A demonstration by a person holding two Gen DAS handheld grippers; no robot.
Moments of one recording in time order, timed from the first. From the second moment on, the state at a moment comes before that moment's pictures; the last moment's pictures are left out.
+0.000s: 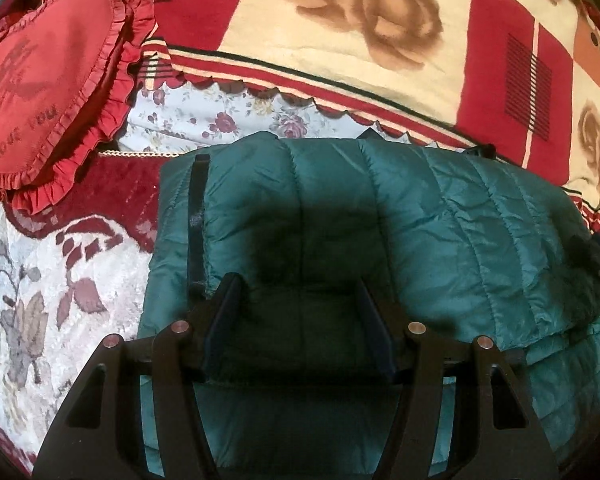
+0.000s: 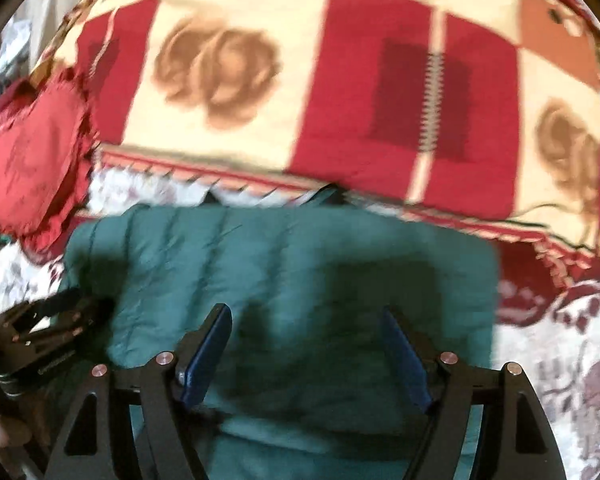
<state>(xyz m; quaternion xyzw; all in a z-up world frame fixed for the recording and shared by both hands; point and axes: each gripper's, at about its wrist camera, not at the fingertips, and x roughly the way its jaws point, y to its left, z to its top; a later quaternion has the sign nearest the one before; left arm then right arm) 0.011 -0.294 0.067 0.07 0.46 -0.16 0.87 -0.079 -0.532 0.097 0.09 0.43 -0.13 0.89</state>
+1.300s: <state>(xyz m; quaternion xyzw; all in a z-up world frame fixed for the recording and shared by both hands) 0.000 -0.285 0.066 0.05 0.43 -0.17 0.88 -0.110 -0.524 0.062 0.07 0.47 -0.16 0.87</state>
